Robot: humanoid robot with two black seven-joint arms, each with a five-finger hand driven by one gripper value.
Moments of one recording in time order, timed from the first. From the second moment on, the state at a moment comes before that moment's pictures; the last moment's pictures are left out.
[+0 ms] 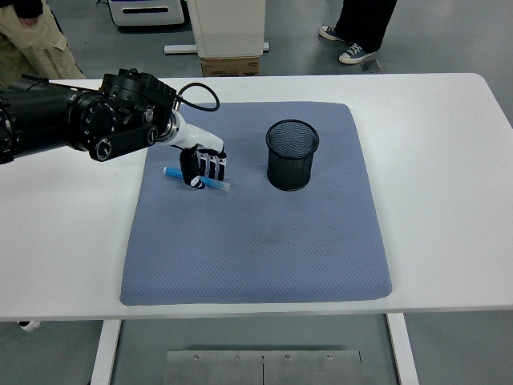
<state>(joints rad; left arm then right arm) -1.61 0.09 0.78 -0.78 0.62 -0.34 -0.10 0.02 0.00 0.24 0.21 -0.06 0.05 0.23</state>
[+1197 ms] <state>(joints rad) -1.59 0.09 0.78 -0.78 0.62 -0.35 -0.10 0.02 0.00 0.24 0.21 -0.06 0.05 0.23</state>
